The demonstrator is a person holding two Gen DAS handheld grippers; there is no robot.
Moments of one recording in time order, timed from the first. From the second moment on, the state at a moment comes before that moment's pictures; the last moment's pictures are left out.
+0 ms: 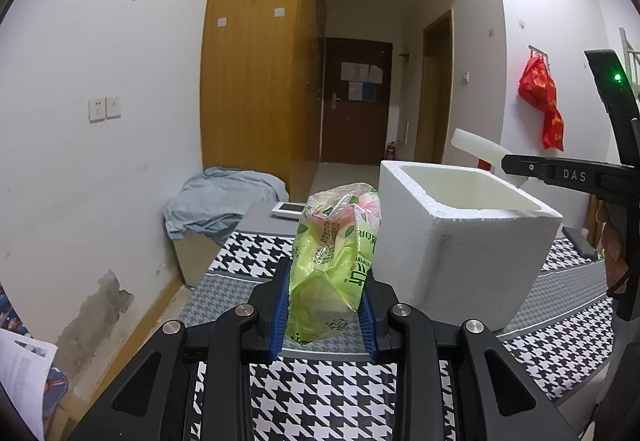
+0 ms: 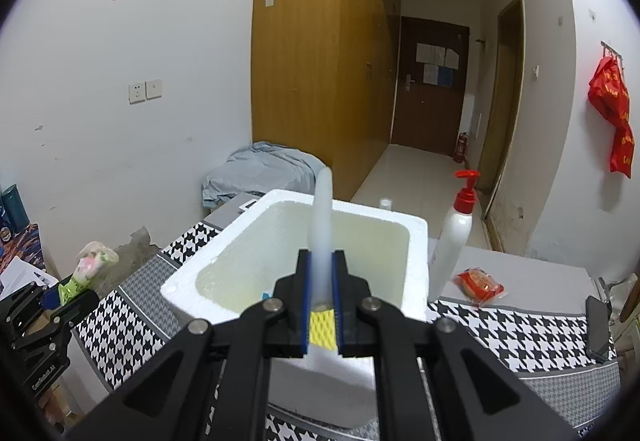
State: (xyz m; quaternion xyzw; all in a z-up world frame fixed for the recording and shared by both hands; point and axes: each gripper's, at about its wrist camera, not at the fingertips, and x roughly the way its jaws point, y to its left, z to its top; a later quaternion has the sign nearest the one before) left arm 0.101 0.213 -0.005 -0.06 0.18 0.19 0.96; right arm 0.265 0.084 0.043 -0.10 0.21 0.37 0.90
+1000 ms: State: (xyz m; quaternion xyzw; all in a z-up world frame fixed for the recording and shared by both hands) left arm 0.109 0.220 0.005 -0.06 0.18 0.19 0.96; right arm 0.270 0.079 0.044 -0.10 0.21 0.35 0.91
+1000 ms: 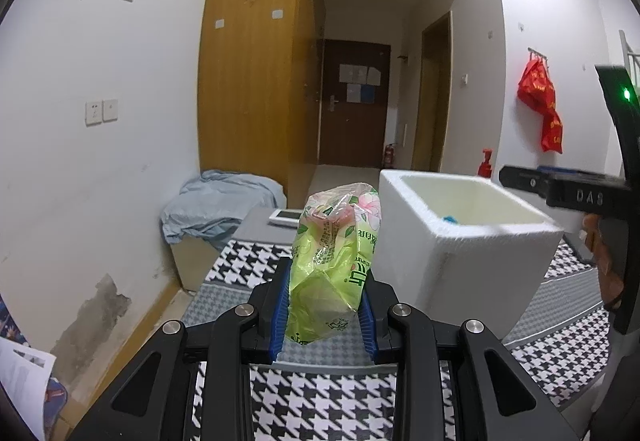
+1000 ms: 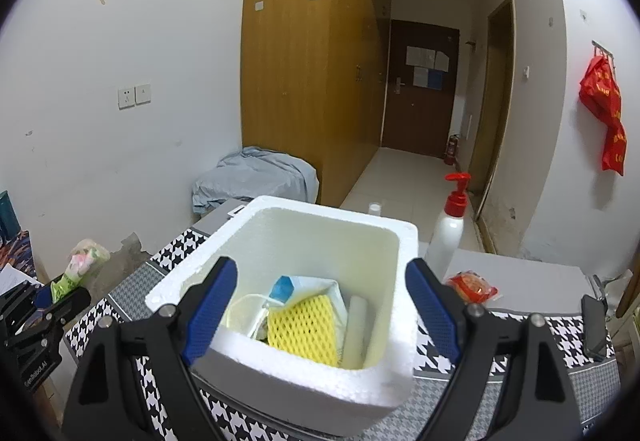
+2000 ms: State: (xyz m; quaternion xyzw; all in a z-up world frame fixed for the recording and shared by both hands) left arm 0.178 0.174 0.049 -0.04 0.19 0.06 0.98; right arm 0.260 0.013 0.046 -0.07 0.19 0.31 0.93
